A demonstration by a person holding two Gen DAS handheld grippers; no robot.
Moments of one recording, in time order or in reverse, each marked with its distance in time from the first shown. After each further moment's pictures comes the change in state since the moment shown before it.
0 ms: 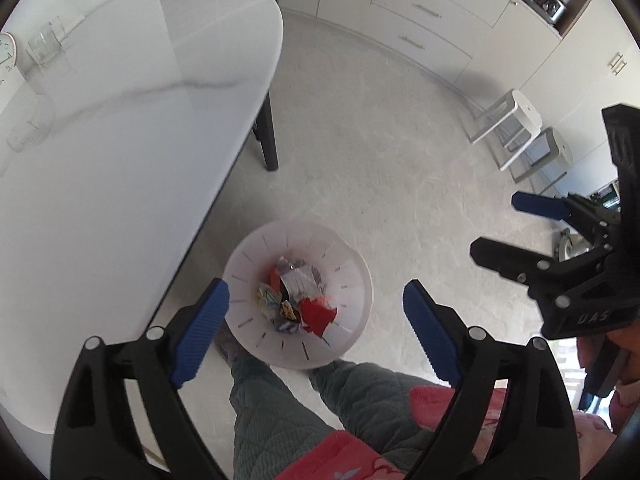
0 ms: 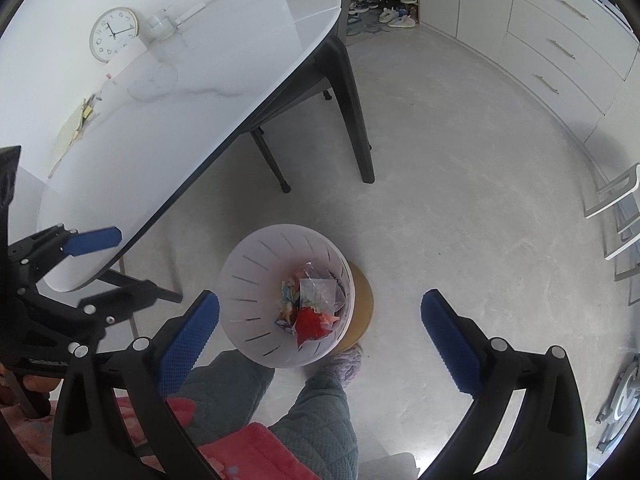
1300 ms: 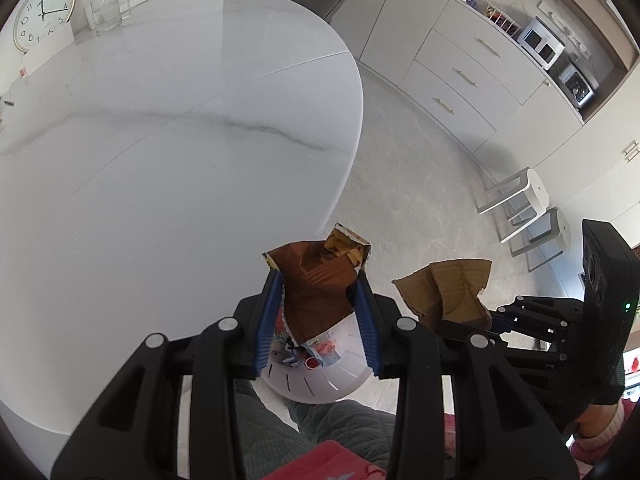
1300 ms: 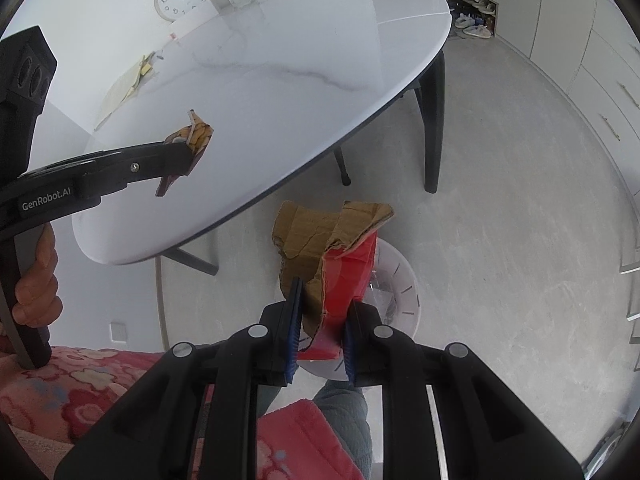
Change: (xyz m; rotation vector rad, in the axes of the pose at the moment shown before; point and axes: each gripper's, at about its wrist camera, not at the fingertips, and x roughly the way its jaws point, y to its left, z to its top) left arm -0.032 0.074 0.019 -0.218 -0.119 -0.021; right arm 0.018 0.071 0.024 -0.193 0.065 0.147
